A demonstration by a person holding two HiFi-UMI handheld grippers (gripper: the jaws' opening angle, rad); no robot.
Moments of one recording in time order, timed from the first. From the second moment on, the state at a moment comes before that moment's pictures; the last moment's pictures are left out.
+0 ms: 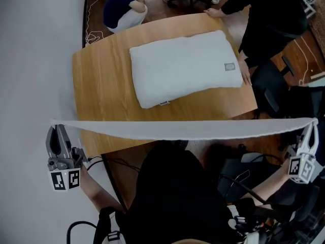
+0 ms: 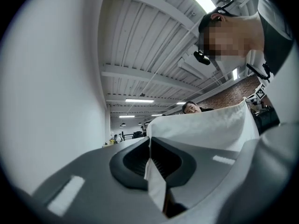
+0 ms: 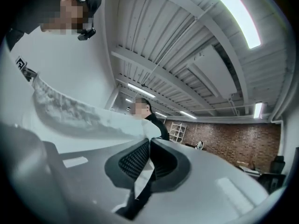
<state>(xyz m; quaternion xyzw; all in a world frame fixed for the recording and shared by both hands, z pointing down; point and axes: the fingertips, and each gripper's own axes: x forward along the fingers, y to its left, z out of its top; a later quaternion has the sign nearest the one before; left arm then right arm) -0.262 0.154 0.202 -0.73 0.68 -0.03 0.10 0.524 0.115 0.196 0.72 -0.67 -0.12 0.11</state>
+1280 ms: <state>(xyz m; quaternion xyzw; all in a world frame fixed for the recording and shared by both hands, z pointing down) -0.287 -0.143 0.348 -0.72 0.69 -0.01 -0.03 0.485 -0.276 0.322 0.65 -0.66 -0.19 0.32</state>
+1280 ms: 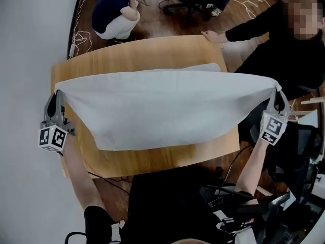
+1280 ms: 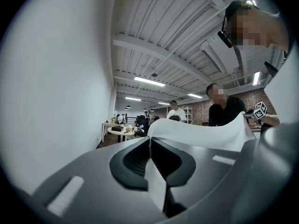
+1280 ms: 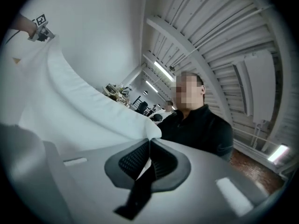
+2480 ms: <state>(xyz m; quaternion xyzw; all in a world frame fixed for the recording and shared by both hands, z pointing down) -0.306 -0.261 0.716 -0.65 0.58 -0.35 -0.34 0.393 -0.522 0.741 0.33 -0.81 0.06 0.49</state>
